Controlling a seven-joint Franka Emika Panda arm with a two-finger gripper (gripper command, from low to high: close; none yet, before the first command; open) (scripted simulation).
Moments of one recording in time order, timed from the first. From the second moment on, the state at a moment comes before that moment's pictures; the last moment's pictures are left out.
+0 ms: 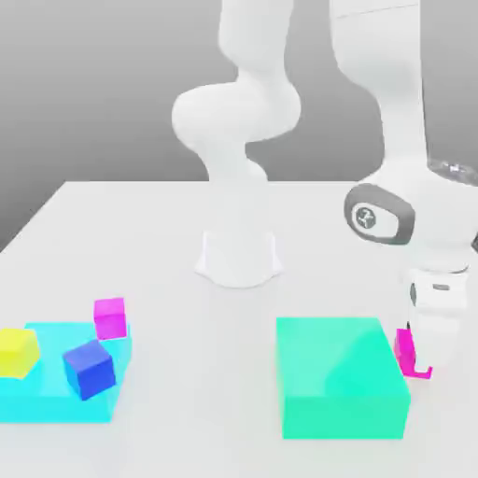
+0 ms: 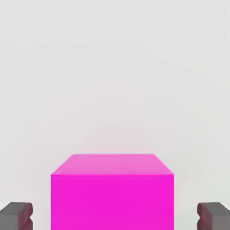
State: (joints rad) arm 0.62 0.31 0.10 -2.68 -0.19 2.98 0.29
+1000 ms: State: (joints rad) arm -0.16 -0.37 -0.30 -2.75 -0.27 2.51 0.12
